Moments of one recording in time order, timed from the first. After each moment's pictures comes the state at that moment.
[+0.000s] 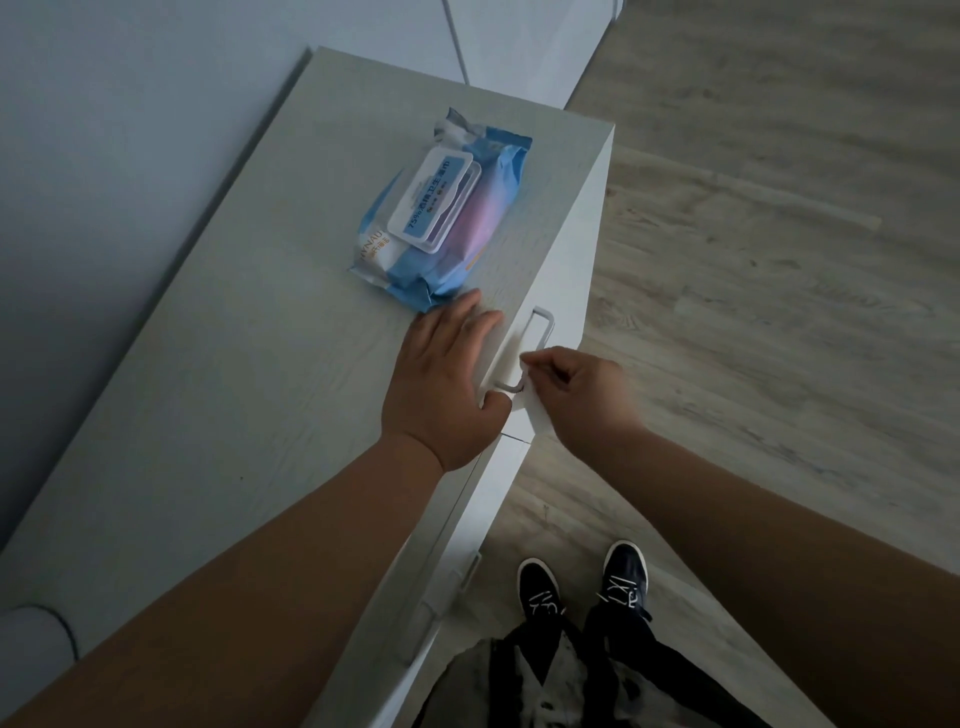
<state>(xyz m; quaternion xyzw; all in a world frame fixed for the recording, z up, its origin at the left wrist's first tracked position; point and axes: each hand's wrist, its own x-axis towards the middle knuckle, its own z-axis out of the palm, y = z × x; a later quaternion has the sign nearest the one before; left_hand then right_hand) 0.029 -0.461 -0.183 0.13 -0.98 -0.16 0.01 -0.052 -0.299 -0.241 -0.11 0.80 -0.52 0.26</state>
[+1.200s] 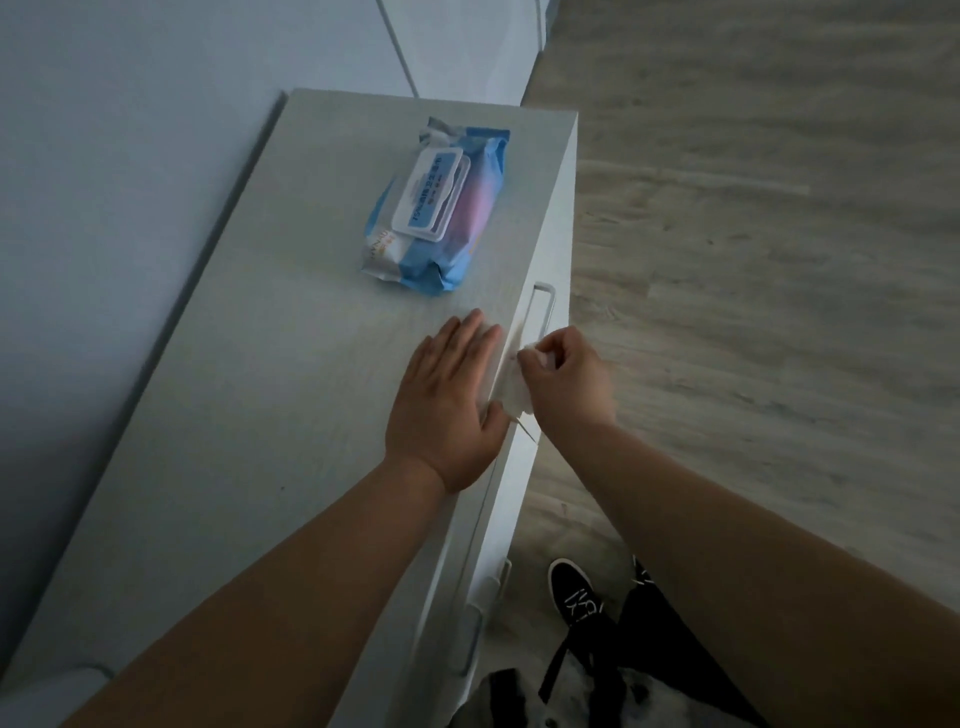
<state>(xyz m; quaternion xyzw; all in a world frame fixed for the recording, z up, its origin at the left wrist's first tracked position) 0.083 -0.479 -0.185 0.03 -0.99 -0.13 -0.03 0.008 -0.338 -0.227 0.10 0.81 -0.55 0.16</state>
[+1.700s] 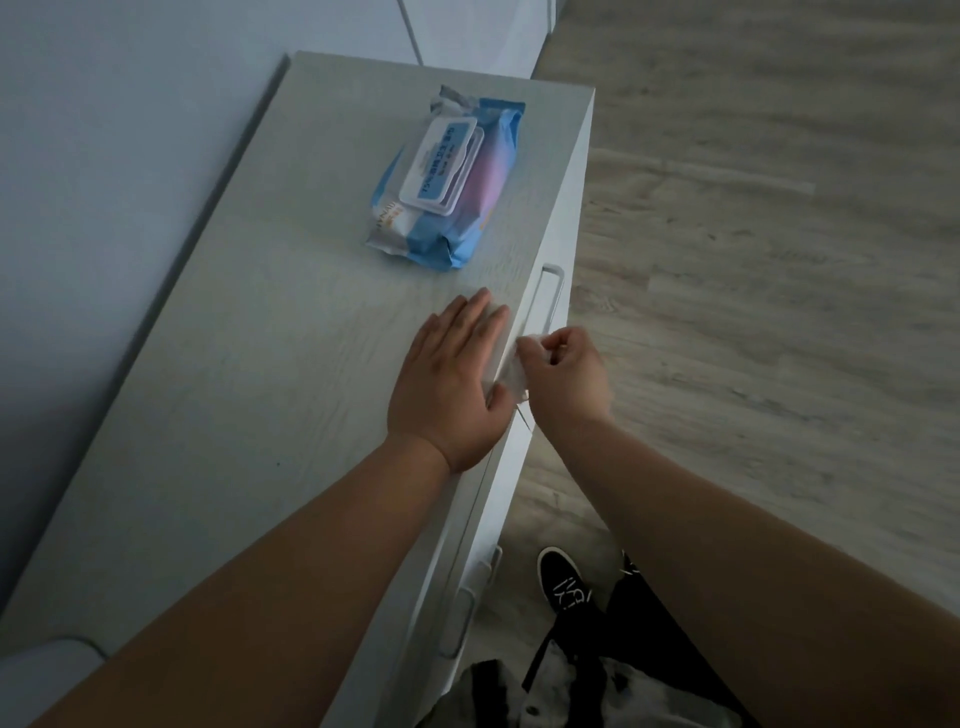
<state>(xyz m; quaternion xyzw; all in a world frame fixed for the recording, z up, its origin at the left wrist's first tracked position) 0.083 -0.480 -0.189 0.04 -0.99 -0.13 -0.03 0.022 -0.349 -0.232 0.14 0.80 -0.55 0.18</state>
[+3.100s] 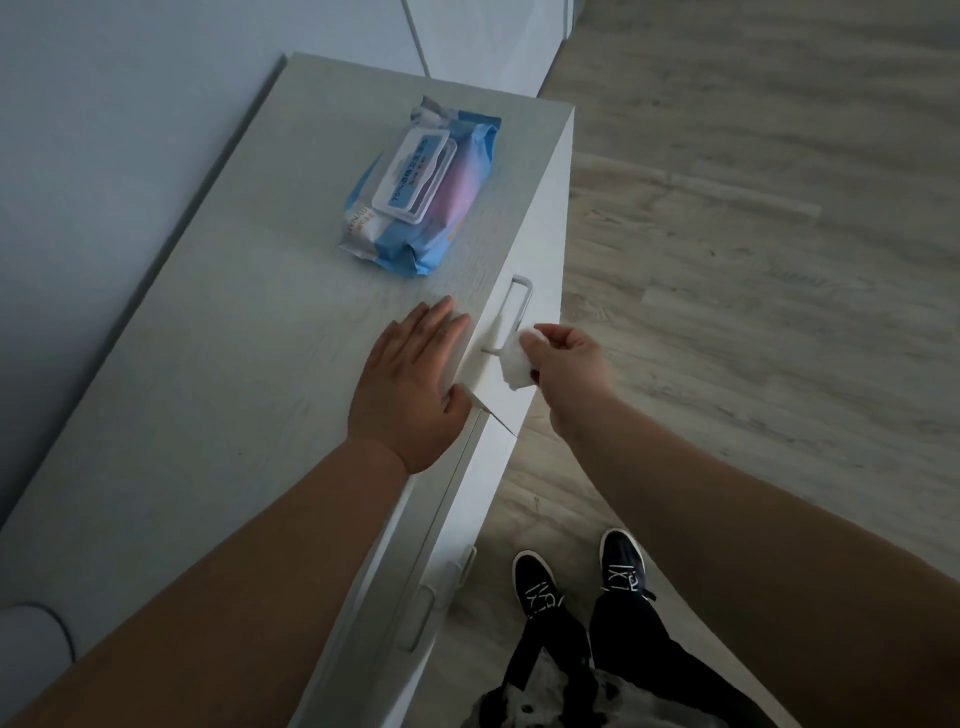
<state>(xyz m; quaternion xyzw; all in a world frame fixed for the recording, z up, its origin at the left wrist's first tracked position) 0.083 -0.471 -0.192 0.07 -0.99 -0.12 0.00 -0.024 -0.312 -0.247 0.21 0.64 -0.68 0.29</state>
